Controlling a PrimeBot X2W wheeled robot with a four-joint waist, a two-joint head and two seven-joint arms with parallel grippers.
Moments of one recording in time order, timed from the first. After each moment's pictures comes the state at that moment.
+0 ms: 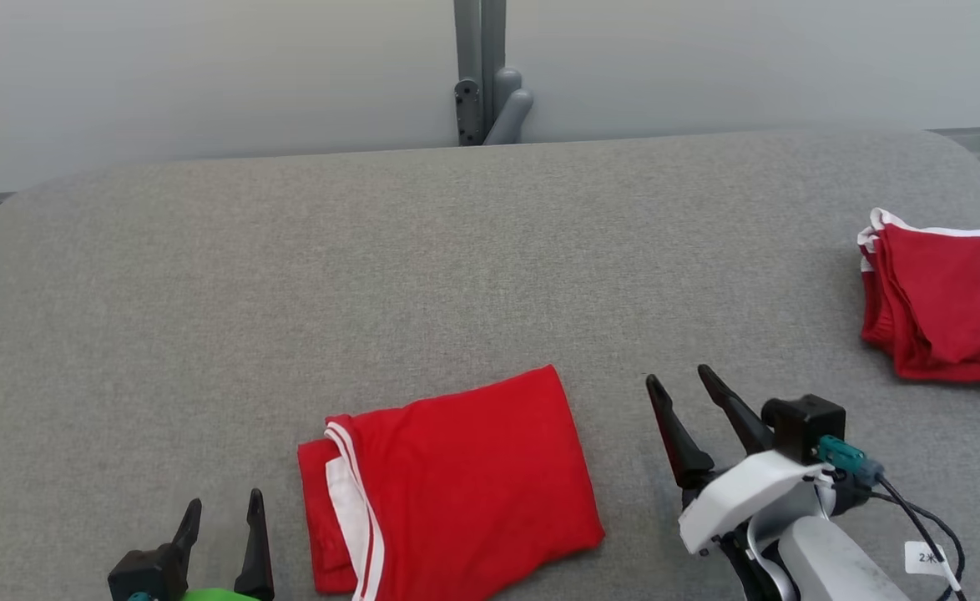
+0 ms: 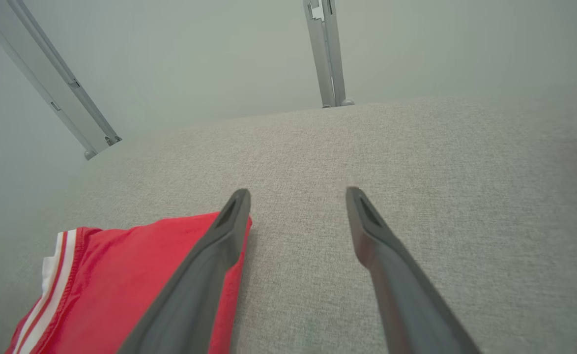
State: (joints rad) left arm 0.01 0.05 0.03 0.46 -0.20 -0.11 -0.26; right arm -0.26 -0.12 0.34 0.48 0.43 0.13 -0.26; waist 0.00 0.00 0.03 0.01
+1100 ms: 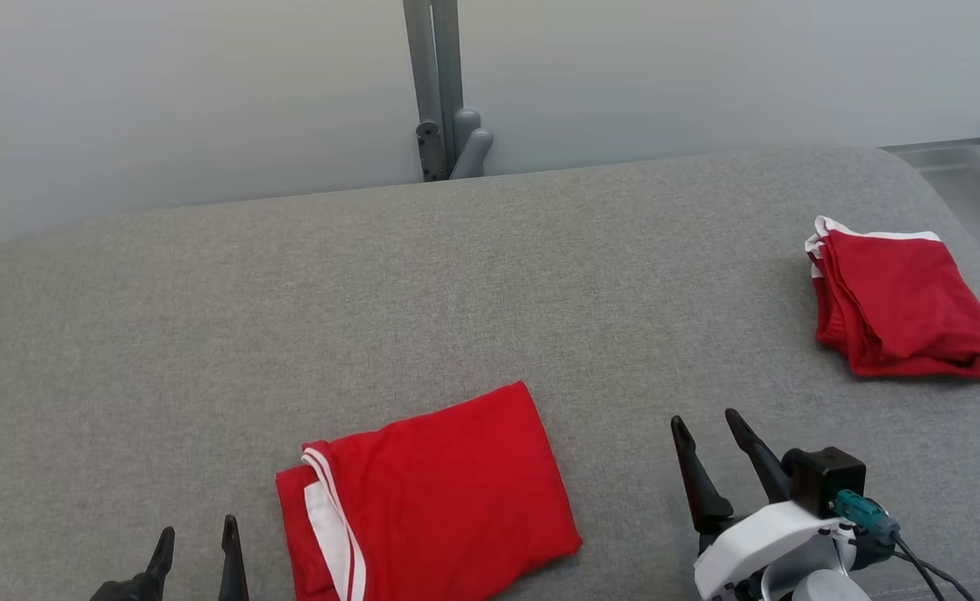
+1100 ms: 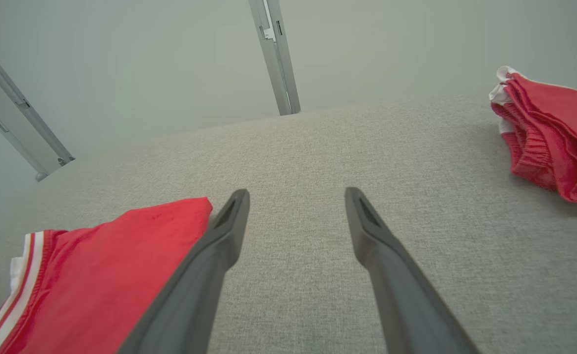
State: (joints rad) left arm 0.07 0.05 0.10 0.41 -0.17 -0.10 -0.26; right arm -0.09 -0.05 0.18 0.39 0.28 0.13 -0.26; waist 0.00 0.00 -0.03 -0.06
